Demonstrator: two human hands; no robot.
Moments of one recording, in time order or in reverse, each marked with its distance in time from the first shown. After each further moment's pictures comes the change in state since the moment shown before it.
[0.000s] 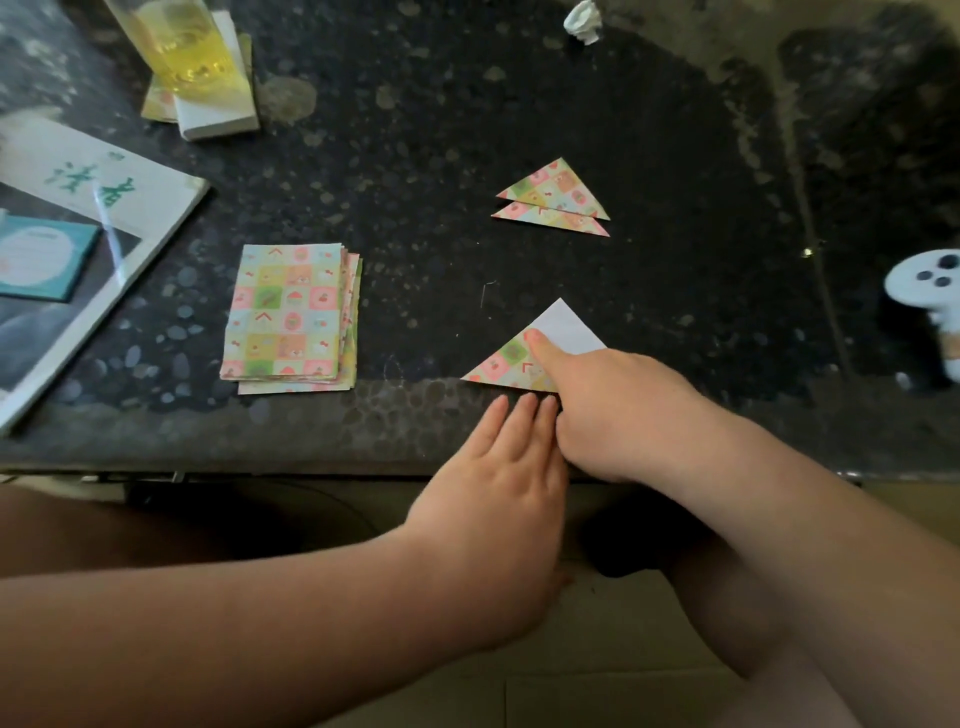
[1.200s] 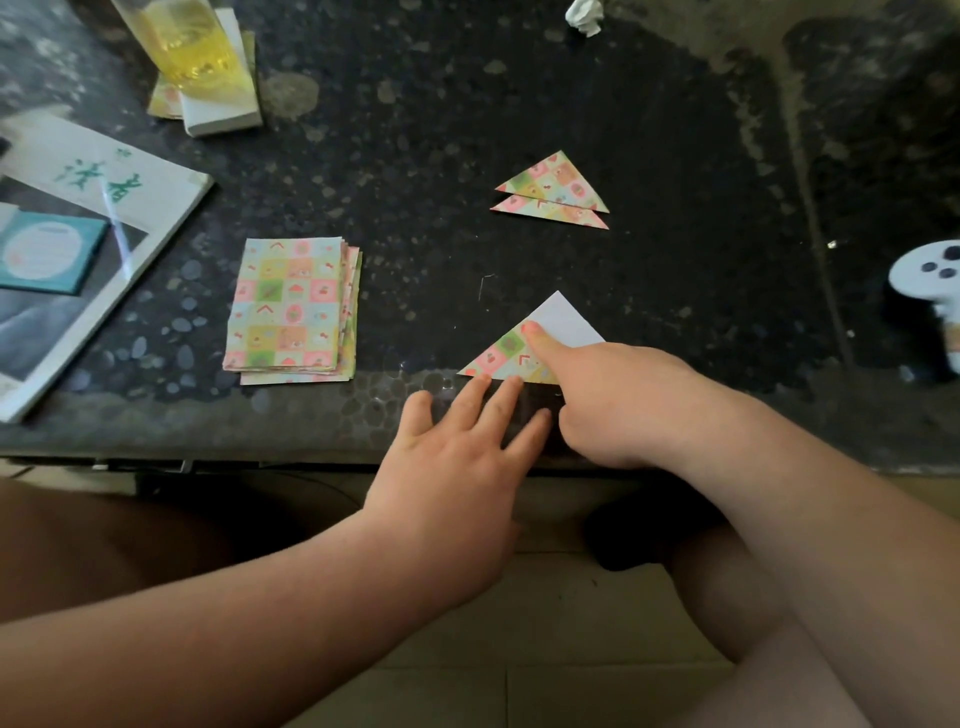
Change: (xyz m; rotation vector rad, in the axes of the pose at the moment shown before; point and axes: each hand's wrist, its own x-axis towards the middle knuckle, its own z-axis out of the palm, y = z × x) left_hand -0.007 -0.014 0.012 -0.026 0.088 -0.182; right_hand -0.003 0.007 -0.004 -0.022 -0.060 -0.008
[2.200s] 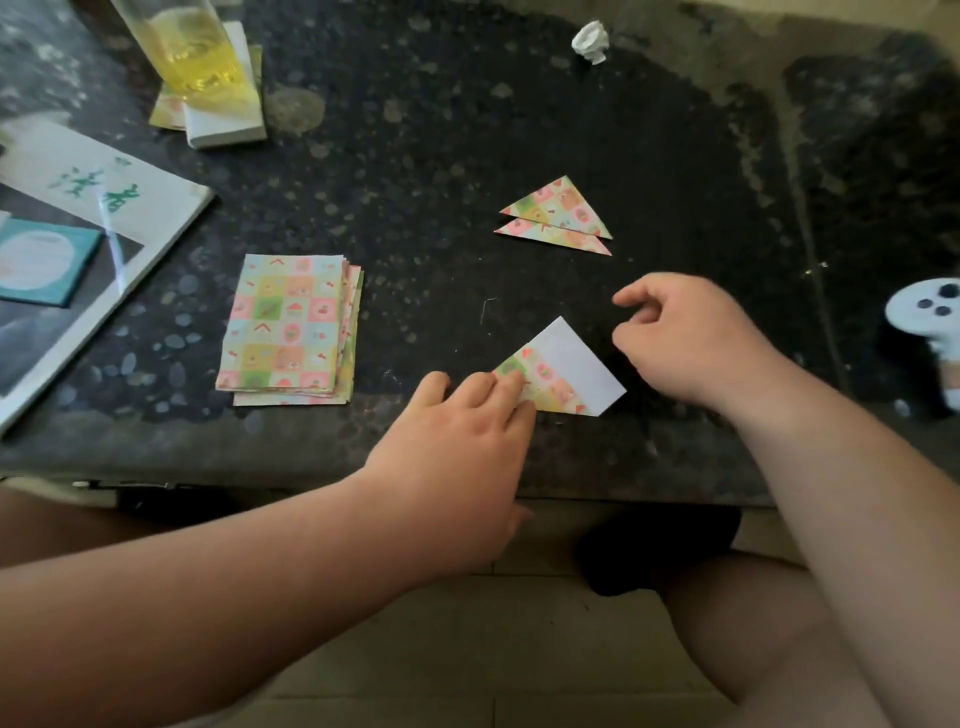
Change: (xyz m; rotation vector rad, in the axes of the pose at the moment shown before) left_hand 0.029 -0.023 -0.021 -0.001 0.002 0.090; right_hand 0.037 0.061 -0.014 0.678 0.396 0.247
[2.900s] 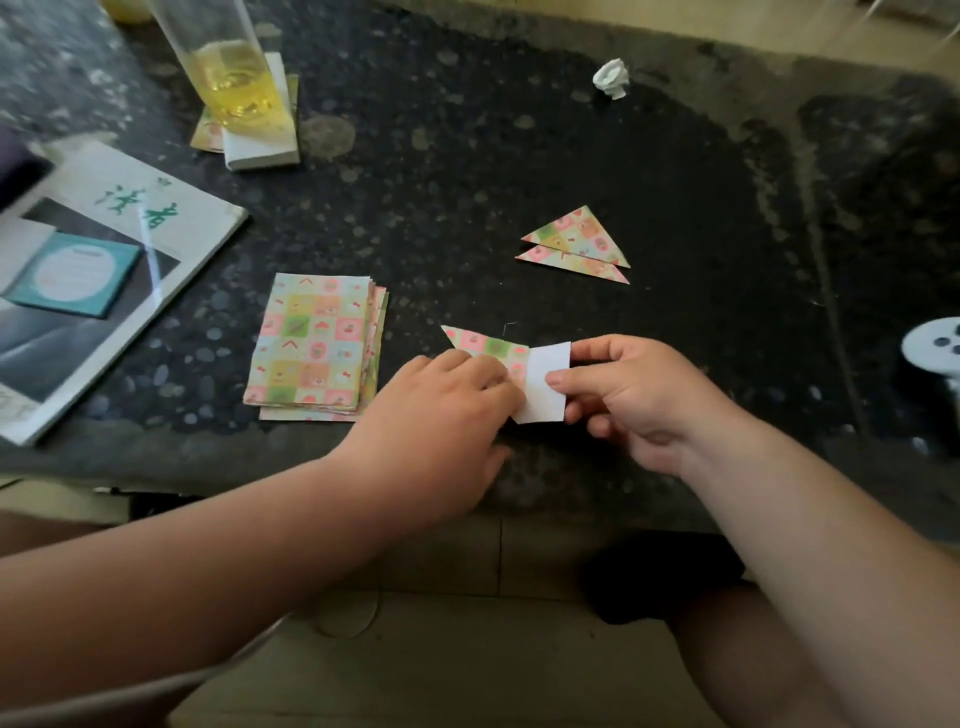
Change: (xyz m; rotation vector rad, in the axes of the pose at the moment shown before) left_hand 0.005 -0.041 -0.005 -0.169 0.208 -0.063; right_hand -0.013 -0.031 0.036 0.762 -0.280 0.302
